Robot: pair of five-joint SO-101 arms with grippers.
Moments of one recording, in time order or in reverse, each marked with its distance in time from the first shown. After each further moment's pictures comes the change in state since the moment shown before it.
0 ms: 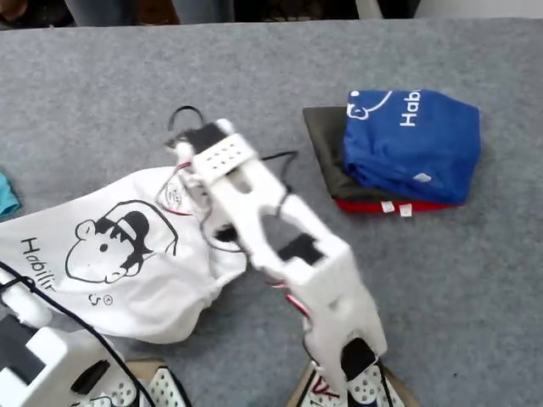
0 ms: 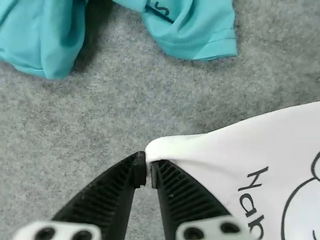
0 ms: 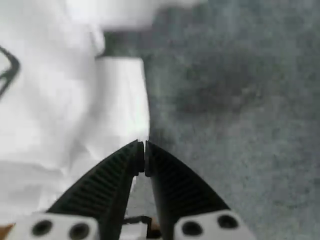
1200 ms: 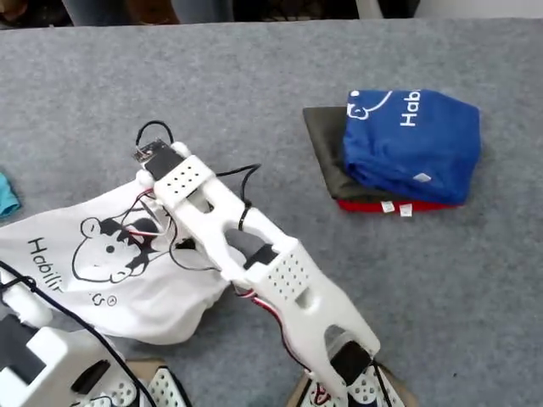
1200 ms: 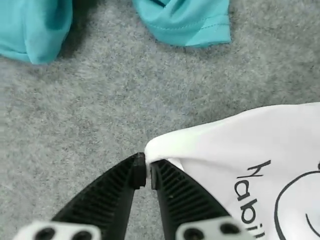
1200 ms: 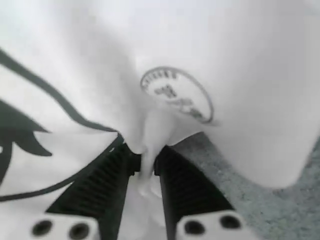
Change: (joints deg) left arm 0.0 0.0 1.0 2.9 0.8; right arm -10.3 21.1 -24.9 -0.7 -14.2
